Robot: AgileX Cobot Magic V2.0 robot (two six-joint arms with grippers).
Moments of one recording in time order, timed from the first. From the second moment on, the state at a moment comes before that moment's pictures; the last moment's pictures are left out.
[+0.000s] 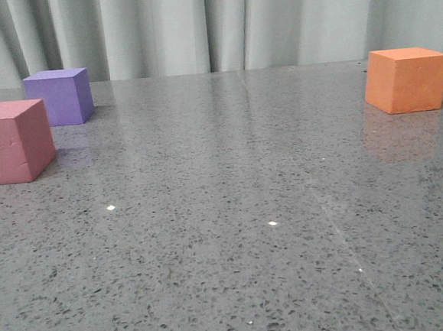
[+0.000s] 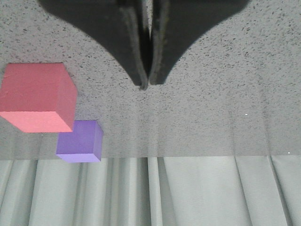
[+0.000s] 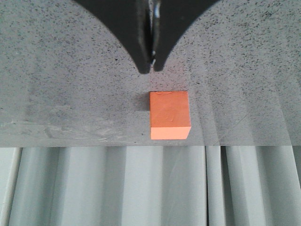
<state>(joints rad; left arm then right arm) 0.02 0.00 0.00 0.01 0.11 -0.04 0.06 -0.01 0.03 -0.10 0.02 0.18</state>
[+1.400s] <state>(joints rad) 0.02 0.53 -0.63 -0.03 0.27 -0.04 0.06 0.49 -0.65 -0.11 0.57 0.18</state>
